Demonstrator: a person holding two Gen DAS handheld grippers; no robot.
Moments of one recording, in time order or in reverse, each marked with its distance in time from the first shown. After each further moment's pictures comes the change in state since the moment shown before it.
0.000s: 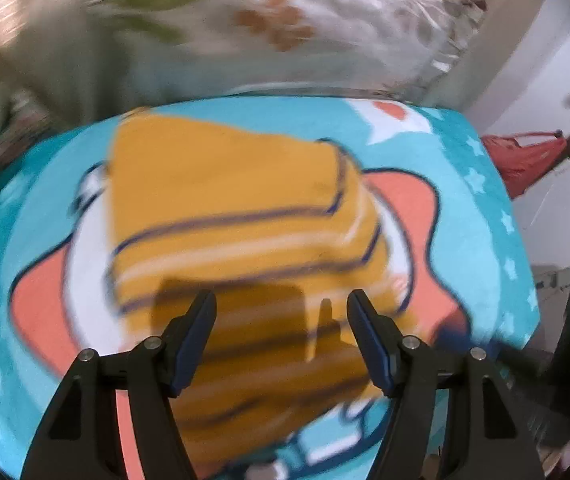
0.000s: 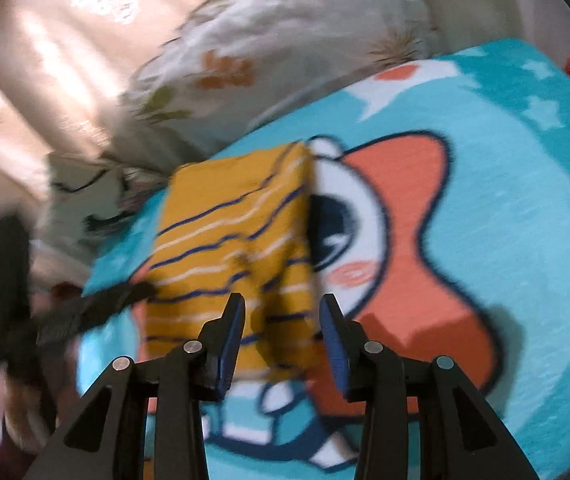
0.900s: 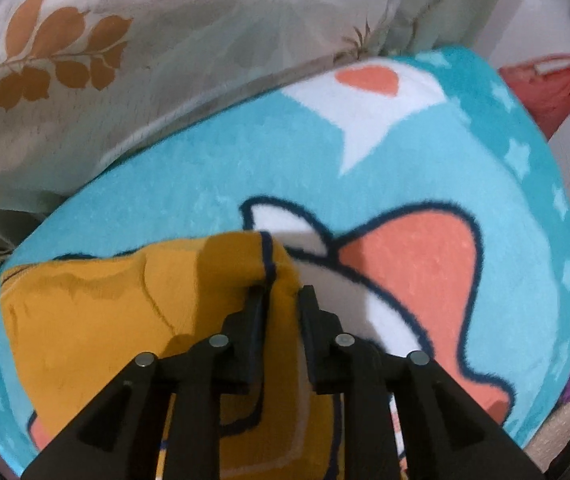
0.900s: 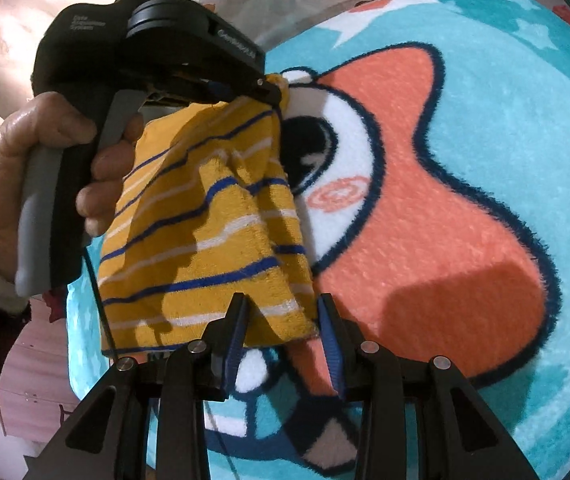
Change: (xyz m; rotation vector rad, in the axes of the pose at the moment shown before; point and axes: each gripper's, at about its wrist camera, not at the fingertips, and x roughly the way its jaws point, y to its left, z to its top) left arm 0.107 -0.068 0.095 0.233 0.171 0.111; right arm 0.048 -0.018 -0.038 0.083 0.064 -0.111
